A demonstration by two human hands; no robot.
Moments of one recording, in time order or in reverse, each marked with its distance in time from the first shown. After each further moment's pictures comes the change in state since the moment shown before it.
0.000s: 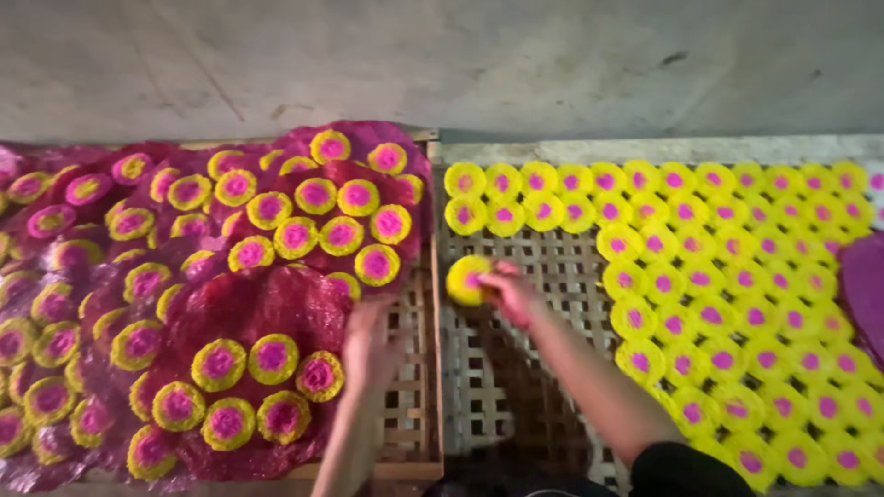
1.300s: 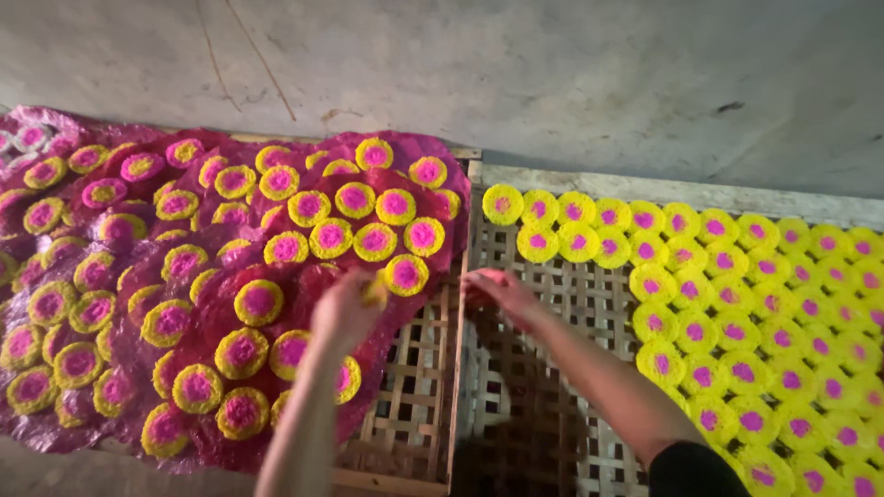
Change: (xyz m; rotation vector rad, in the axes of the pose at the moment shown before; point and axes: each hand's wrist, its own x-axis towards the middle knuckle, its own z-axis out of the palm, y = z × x) left_hand 0.080 -0.020 -0.078 -0.072 -0.377 -0.546; right_hand 0.030 -0.028 0.064 -0.565 -0.230 -0.036
